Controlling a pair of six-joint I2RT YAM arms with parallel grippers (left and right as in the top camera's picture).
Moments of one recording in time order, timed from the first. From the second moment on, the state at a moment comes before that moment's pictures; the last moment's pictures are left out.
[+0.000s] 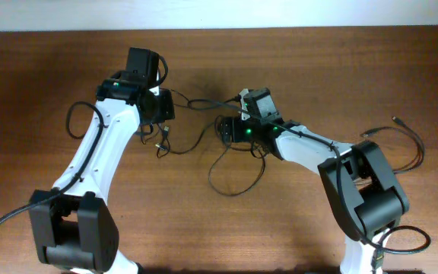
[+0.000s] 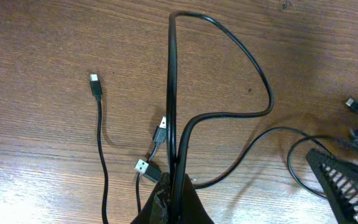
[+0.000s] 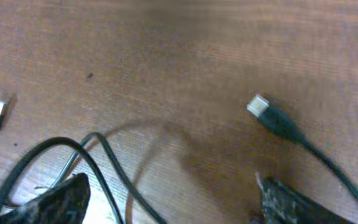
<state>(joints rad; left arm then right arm) -0.15 1.75 1.45 -0.89 -0.03 -0.29 0.48 2.02 1.15 -0.02 -0.20 0.37</state>
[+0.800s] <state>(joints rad) -0.15 1.75 1.45 -0.89 -0.03 -0.29 0.46 1.82 1.15 -0.29 -0.33 0.11</state>
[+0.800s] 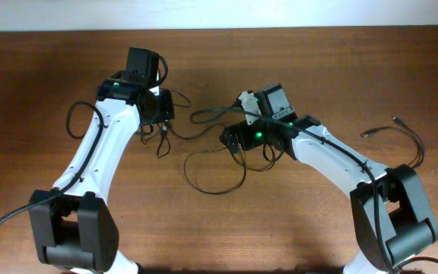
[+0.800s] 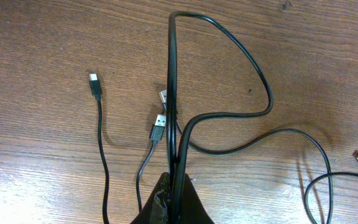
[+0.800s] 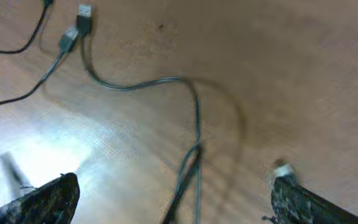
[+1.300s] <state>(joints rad) -0.15 1.75 1.45 -0.89 -0.03 -0.29 0.47 1.86 1.15 -0.12 -0.28 0.03</state>
